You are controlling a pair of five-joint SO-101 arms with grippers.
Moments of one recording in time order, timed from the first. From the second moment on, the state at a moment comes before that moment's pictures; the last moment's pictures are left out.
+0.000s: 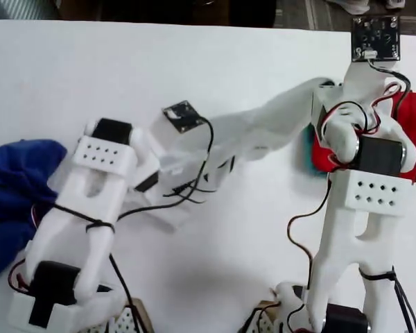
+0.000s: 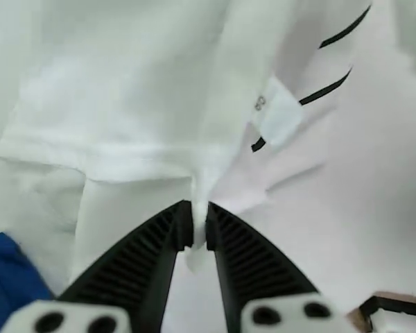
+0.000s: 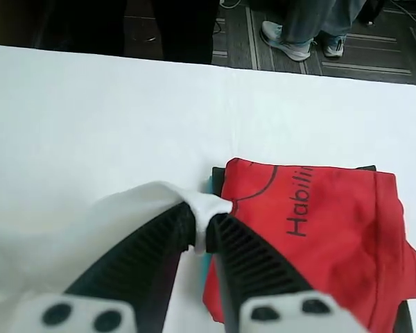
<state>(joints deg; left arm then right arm) 5.8 -11.7 18.9 84.0 -35.6 5.5 -26.1 6.7 63.4 11.5</state>
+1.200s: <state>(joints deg) 16.0 -12.5 27.9 80.6 -26.8 5.5 -26.1 7.1 63.4 11.5</state>
